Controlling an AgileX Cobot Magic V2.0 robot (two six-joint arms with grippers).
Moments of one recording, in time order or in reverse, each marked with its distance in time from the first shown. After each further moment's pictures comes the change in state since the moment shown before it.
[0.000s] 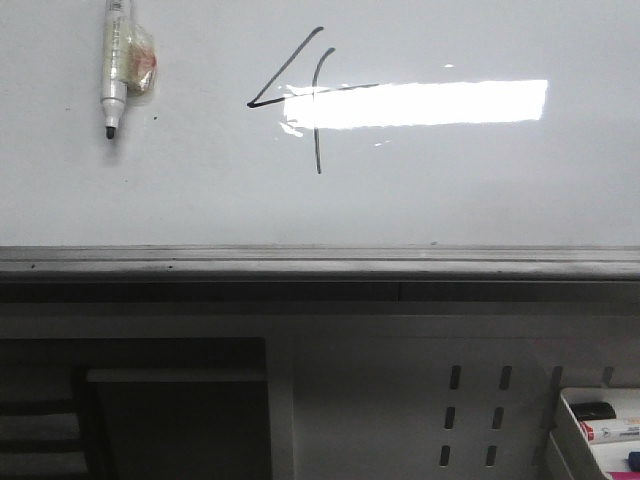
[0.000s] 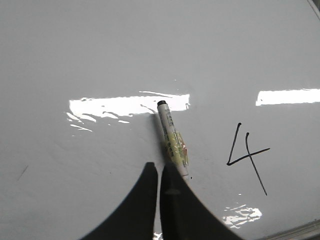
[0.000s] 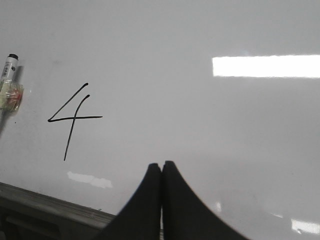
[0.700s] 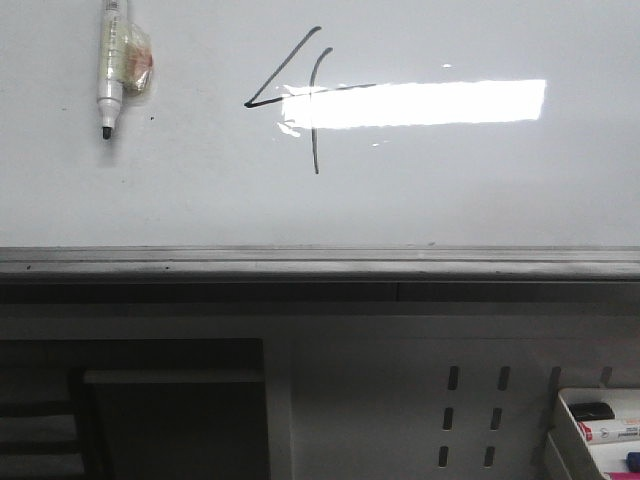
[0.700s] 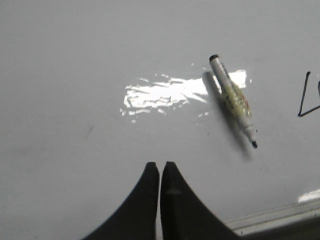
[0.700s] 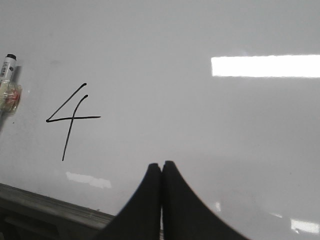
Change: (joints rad) left arm 0.511 -0.095 0.149 1.035 0.250 -0.925; right arm 0.000 0.000 0.000 0.000 0.000 0.000
